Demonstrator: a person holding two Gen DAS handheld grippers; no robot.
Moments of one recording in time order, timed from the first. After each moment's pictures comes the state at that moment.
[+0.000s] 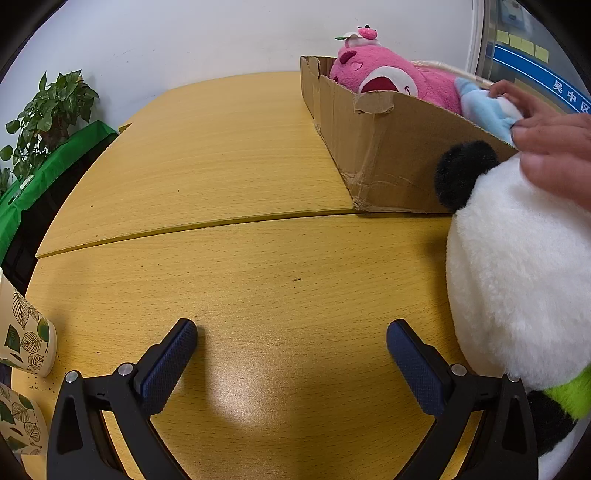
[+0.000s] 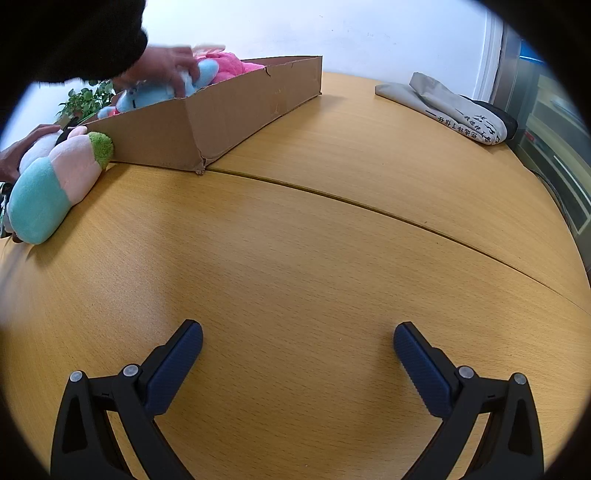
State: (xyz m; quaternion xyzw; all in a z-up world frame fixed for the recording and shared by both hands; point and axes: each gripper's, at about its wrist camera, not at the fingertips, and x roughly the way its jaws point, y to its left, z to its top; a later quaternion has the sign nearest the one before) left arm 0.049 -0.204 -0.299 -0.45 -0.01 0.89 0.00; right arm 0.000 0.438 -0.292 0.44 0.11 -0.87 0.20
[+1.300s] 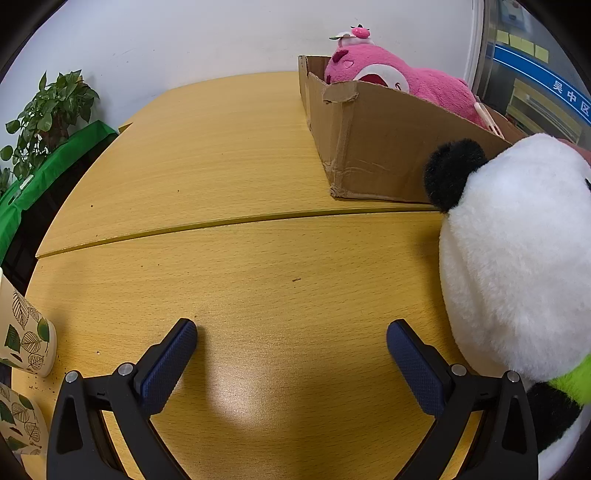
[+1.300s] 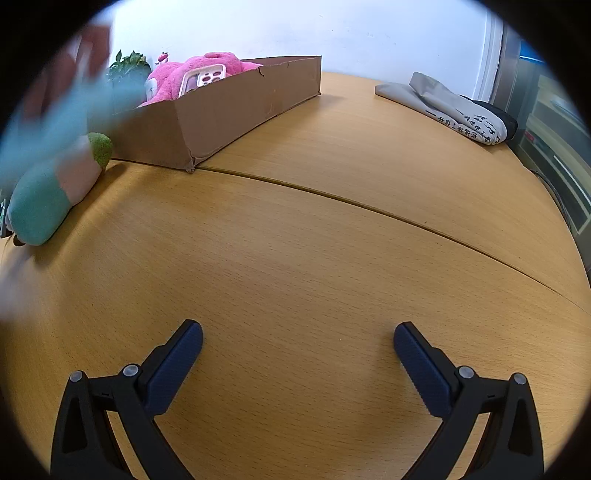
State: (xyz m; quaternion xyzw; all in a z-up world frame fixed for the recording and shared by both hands) left arm 0.051 -0.203 -0.299 -0.45 -0.01 0.89 0.00; right arm -0.001 0.439 -0.293 0.44 0.11 -0.87 0.20
